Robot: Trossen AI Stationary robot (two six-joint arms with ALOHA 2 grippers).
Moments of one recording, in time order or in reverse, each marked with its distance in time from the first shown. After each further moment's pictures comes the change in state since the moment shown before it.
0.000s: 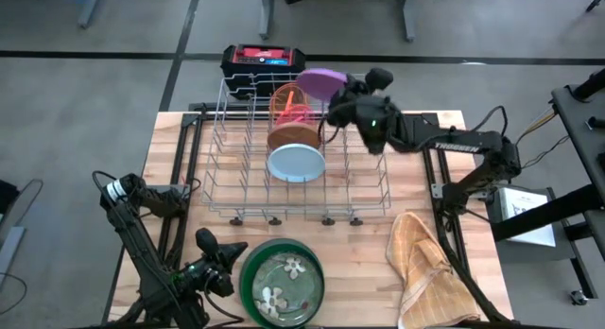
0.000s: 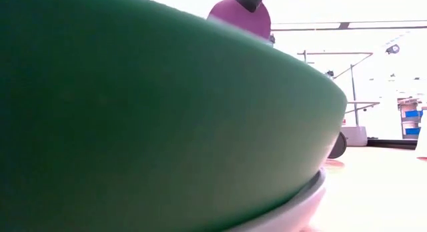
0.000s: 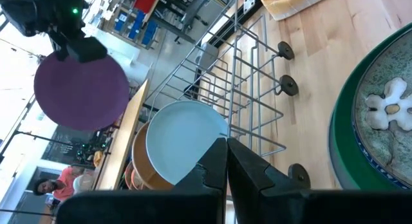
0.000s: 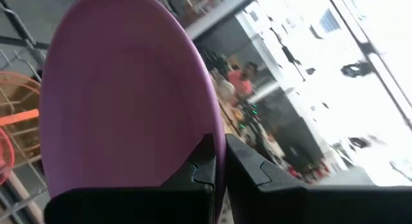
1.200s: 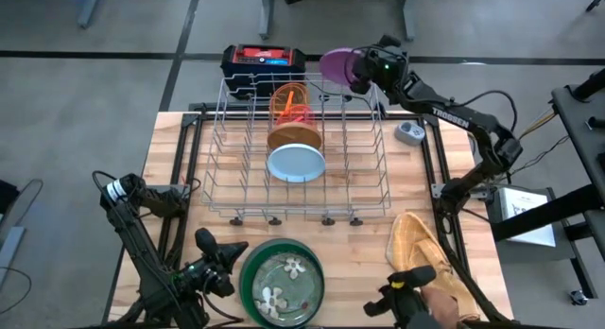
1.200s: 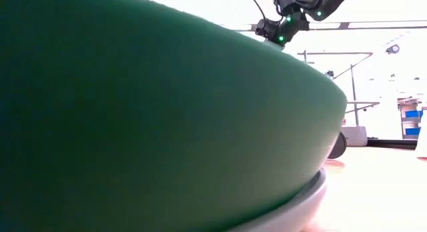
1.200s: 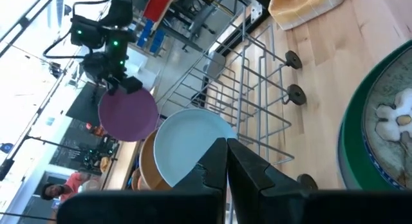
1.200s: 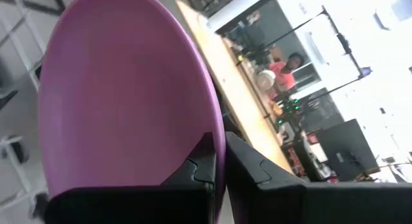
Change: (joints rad) left arm 0.001 0.000 0.000 0.000 -0.048 0.000; right arm -0.590 0.040 -0.219 0.175 -0.670 -0.066
